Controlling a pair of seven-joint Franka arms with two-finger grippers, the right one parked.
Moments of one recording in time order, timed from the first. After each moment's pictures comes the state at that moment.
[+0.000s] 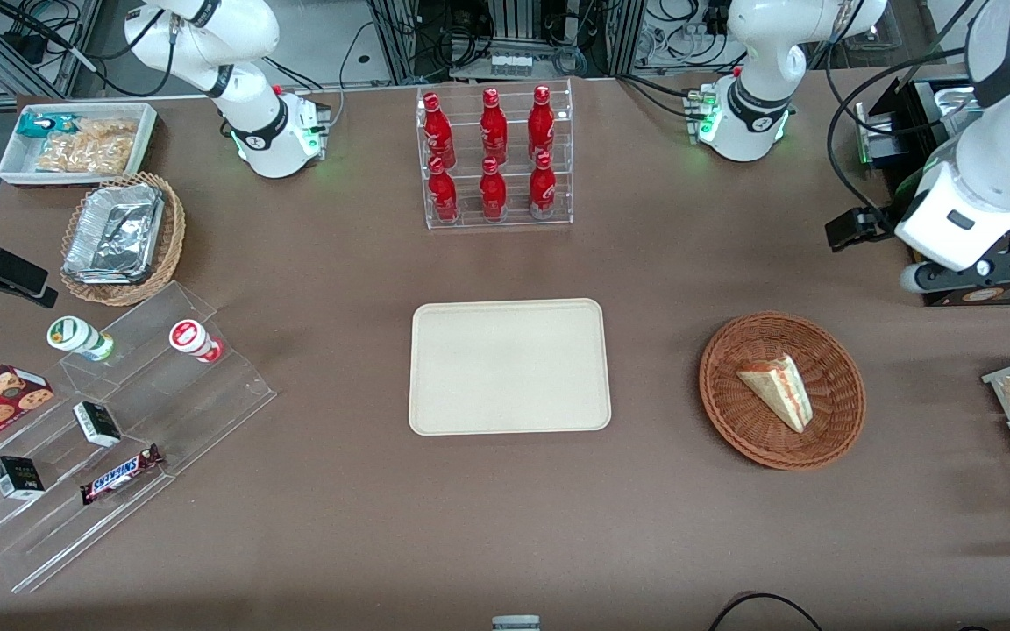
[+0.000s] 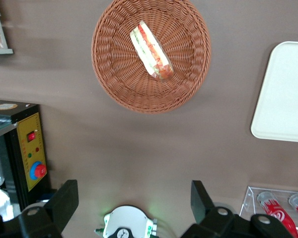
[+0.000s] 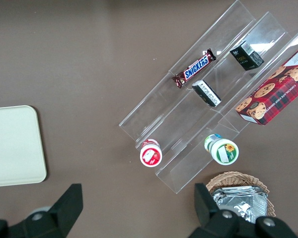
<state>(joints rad) 0.08 0.07 -0.24 -1.56 0.06 1.41 -0.26</state>
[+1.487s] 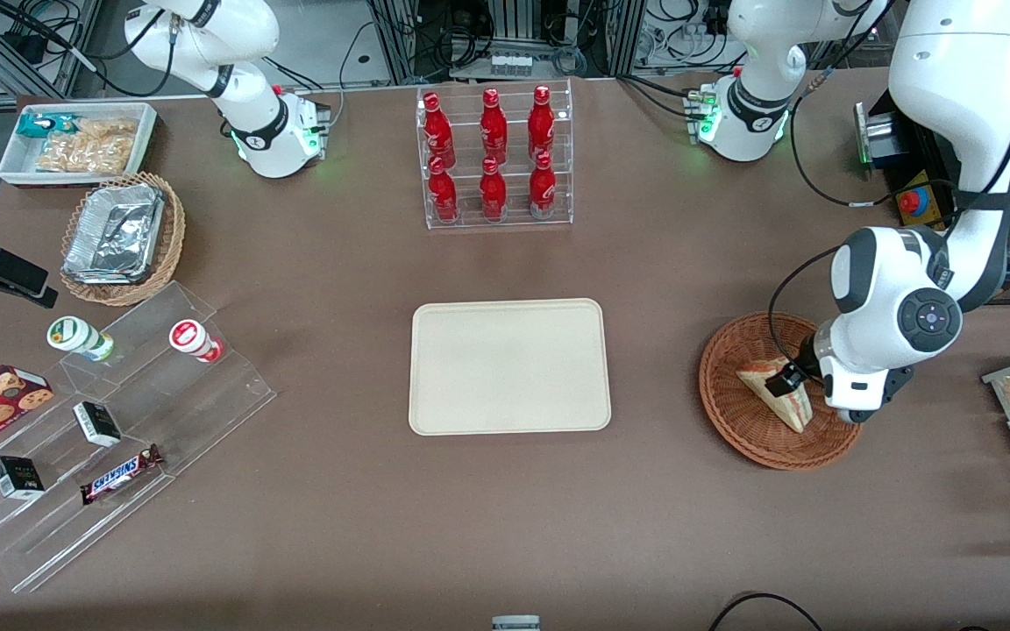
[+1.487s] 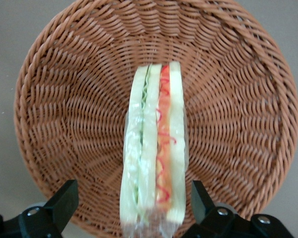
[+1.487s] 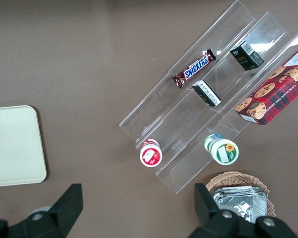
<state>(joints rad) 0.07 0.39 -0.16 -1.95 0.06 2.21 -0.81</state>
